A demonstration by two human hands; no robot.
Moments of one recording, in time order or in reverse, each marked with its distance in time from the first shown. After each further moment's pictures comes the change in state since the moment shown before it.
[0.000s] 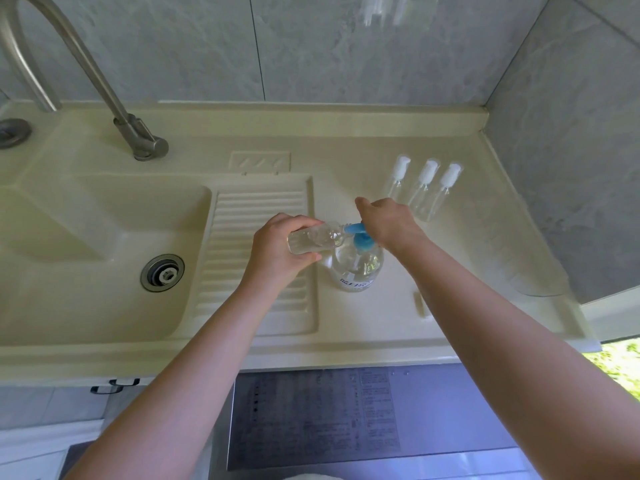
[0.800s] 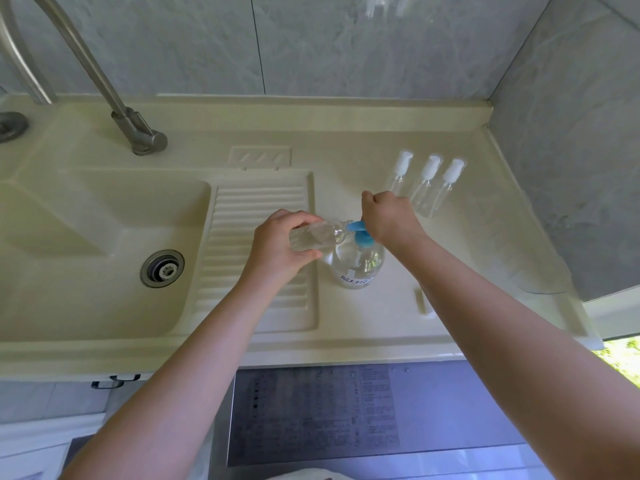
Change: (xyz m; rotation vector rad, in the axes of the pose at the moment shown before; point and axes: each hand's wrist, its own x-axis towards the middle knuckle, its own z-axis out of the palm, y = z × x) left_hand 0.000 0.003 -0.002 0.021 -0.031 -0.038; right_hand 0.009 0.003 0.004 -0.016 0.077 -0.040
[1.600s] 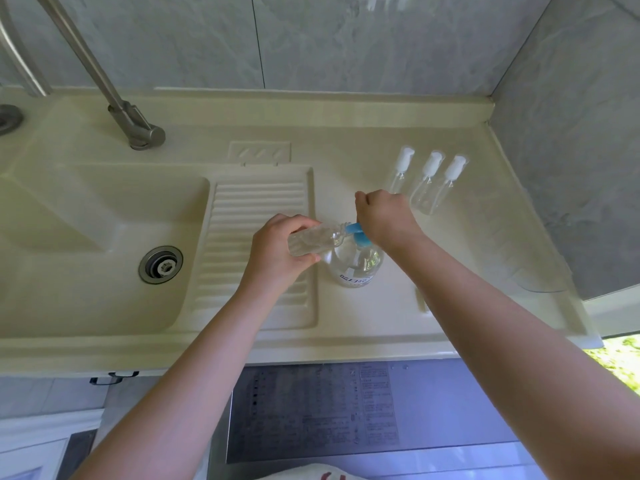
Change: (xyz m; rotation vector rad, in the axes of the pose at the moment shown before) left_hand -0.011 -0.004 0.003 0.023 0.015 -0.003; right_hand -0.003 -0.002 0.010 0.070 0.007 0.102
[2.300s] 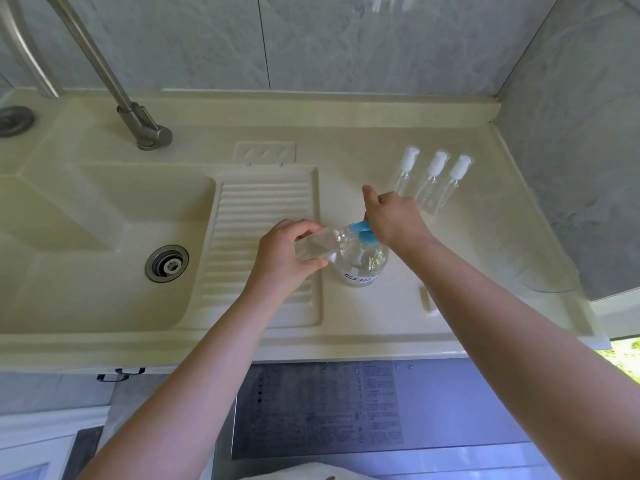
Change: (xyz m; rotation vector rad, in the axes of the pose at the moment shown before) left_hand -0.007 0.001 0.000 -0.010 -0.047 -0.057; right_hand -0.007 0.005 -0.008 -0.135 -0.024 -0.182
